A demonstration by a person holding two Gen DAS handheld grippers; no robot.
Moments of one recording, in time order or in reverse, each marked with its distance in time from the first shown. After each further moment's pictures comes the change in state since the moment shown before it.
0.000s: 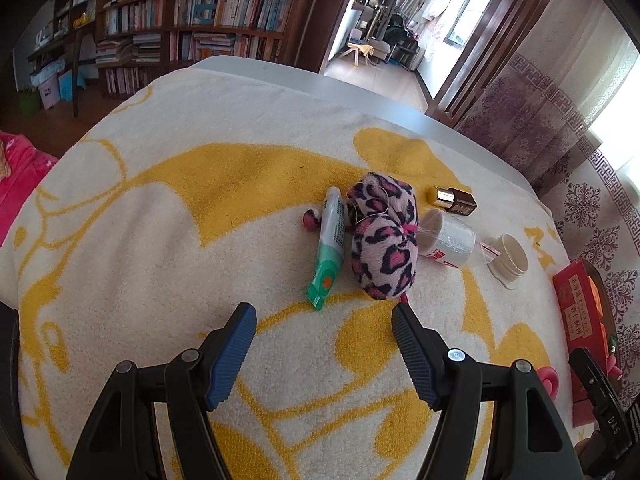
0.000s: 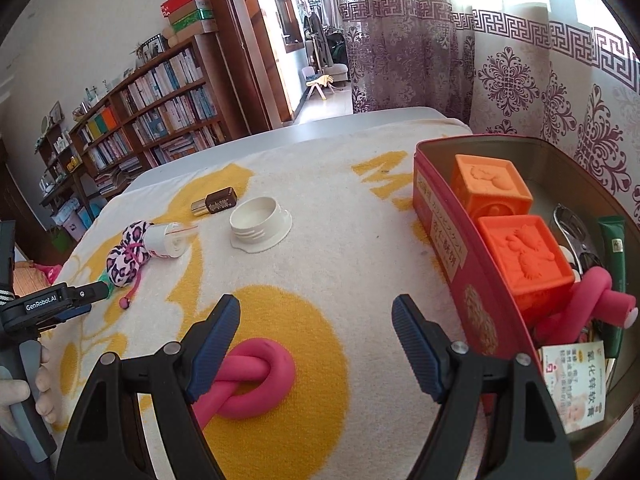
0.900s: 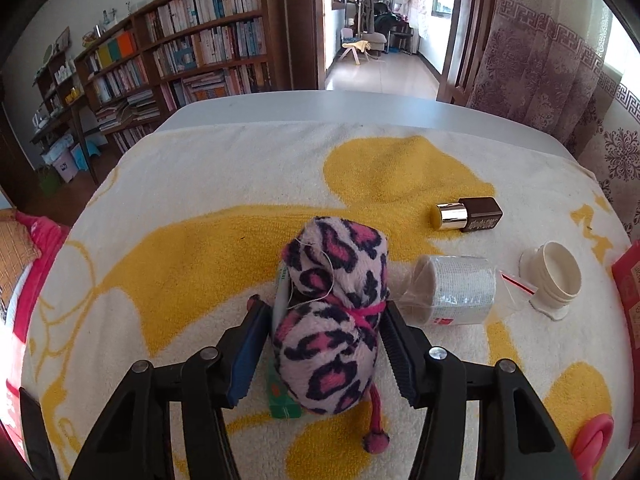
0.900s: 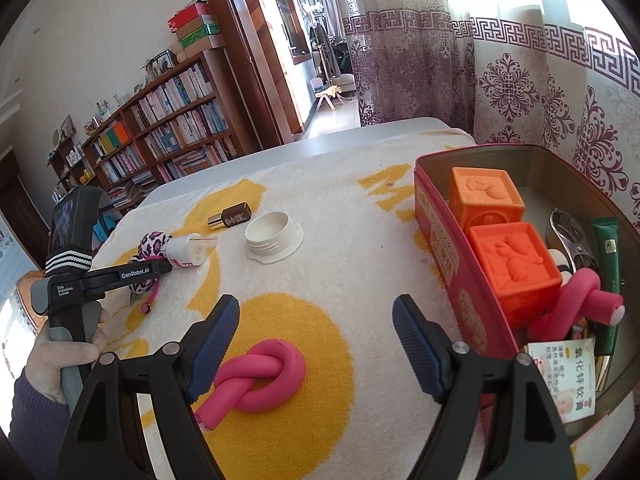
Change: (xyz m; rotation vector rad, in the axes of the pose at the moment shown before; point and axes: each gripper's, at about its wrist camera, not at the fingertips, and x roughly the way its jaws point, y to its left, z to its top) left arm 0.051 -0.056 0.042 0.188 -0.022 0.202; right arm -0.017 -0.001 0.000 0.015 -0.043 0.045
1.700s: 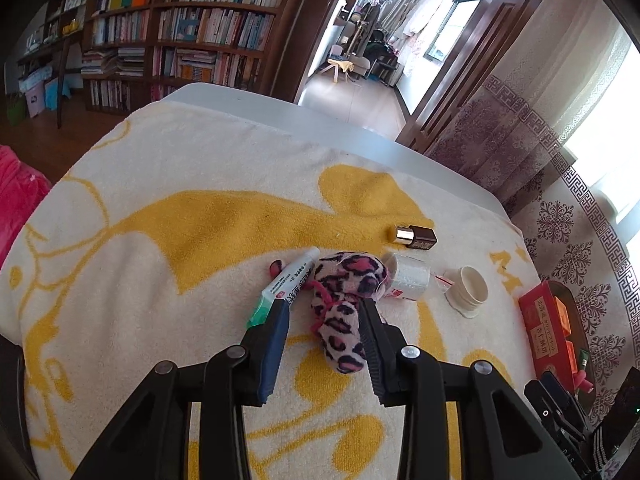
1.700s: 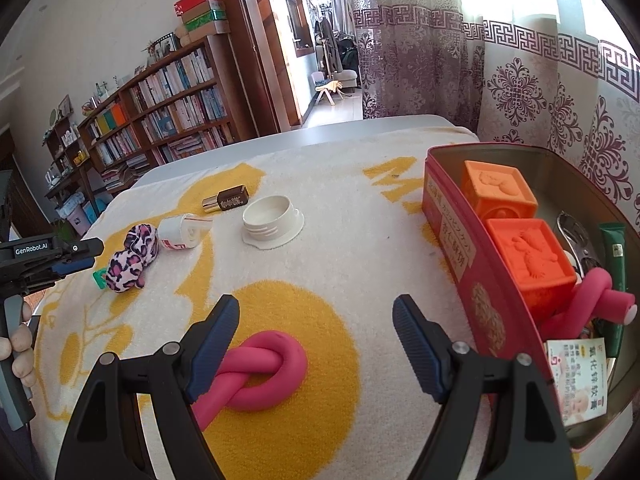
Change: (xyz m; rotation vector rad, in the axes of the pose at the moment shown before) left arm -0.059 0.050 -0.026 -0.189 -0.031 -0.290; right arm 0.013 0.008 -0.008 -0.047 0.023 -0.037
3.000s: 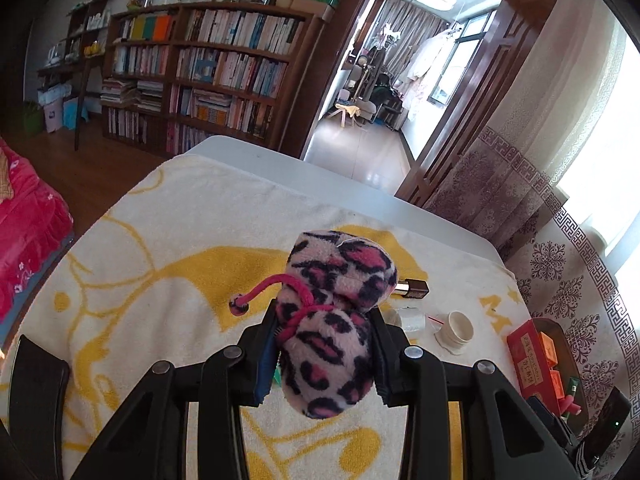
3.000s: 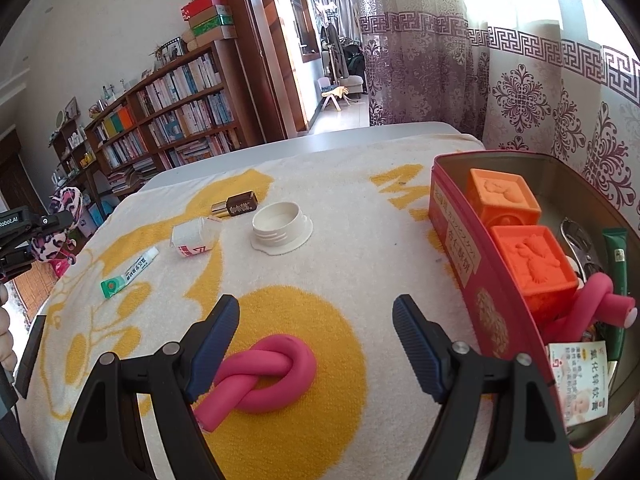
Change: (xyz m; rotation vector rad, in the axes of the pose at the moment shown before) left arm -0.058 0.017 0.013 -0.030 -0.182 0.034; right arm -0.005 0.007 0.002 -0.011 -0.010 0.020
